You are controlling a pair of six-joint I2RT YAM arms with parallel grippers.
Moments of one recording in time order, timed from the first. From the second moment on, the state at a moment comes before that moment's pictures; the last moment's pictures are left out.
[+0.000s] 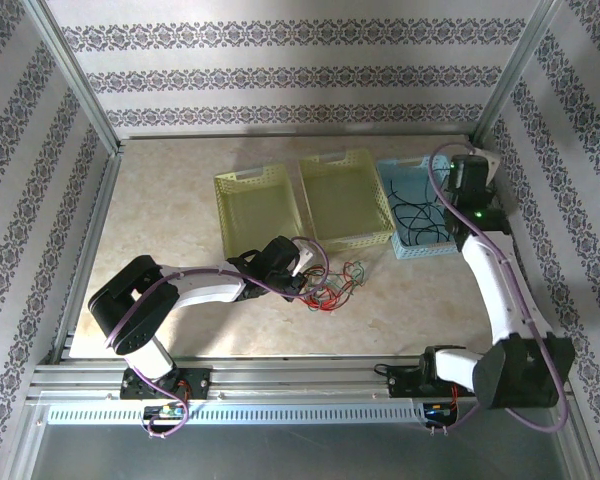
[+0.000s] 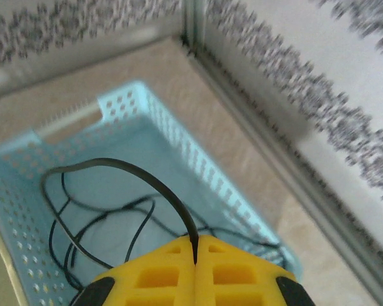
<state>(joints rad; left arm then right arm) -0.80 1.66 0.82 -0.06 0.07 -0.14 -0.01 1.27 1.08 -0.49 0.38 0.32</state>
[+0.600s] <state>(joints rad) -0.80 1.65 0.82 -0.06 0.07 -0.14 -0.04 1.16 1.03 -0.63 0.15 0.44</state>
